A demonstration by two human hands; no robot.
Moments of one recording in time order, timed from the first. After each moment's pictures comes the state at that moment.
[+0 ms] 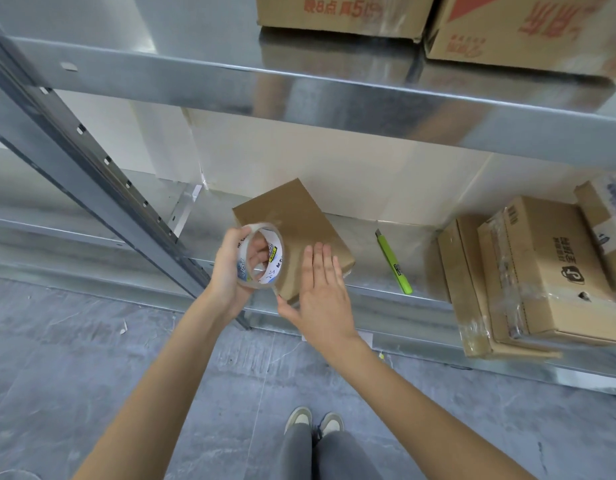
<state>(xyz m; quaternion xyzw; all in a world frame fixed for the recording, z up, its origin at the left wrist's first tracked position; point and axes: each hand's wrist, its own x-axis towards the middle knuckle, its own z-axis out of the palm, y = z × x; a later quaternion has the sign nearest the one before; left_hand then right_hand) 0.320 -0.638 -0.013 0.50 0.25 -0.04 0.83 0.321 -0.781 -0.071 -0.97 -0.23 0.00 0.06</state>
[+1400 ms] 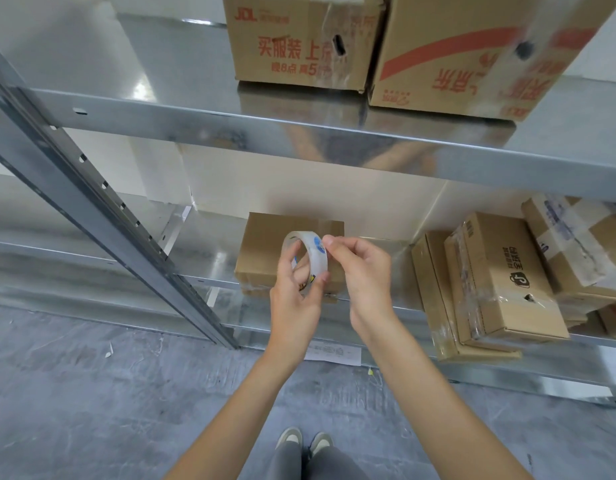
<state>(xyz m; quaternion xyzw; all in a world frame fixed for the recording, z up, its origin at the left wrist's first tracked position) 0.294 -0.752 -0.004 0.70 0.15 0.12 0.69 0.342 -0.831 0.044 -0.64 0.11 0.04 0.76</state>
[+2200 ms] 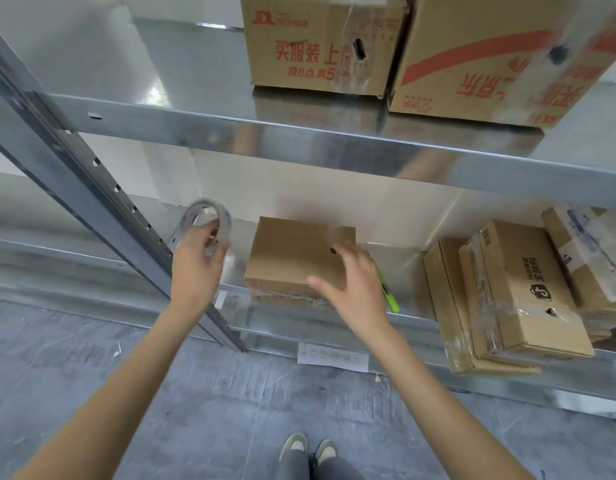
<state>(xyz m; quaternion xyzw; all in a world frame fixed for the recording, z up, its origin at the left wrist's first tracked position) 0.328 -0.587 -0.018 0.89 0.16 0.21 0.36 0.360 -0.838 -0.016 -0.92 -0.11 0.04 0.38</state>
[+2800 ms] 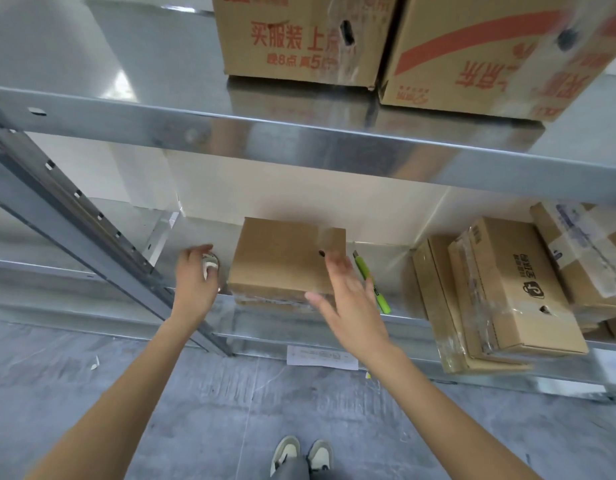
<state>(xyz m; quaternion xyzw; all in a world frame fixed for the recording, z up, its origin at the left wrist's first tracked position) 0.358 -0.577 -0.097 0.91 0.18 0.11 0.36 0.358 -0.854 -0.050 -0.95 -0.18 0.07 0.23</state>
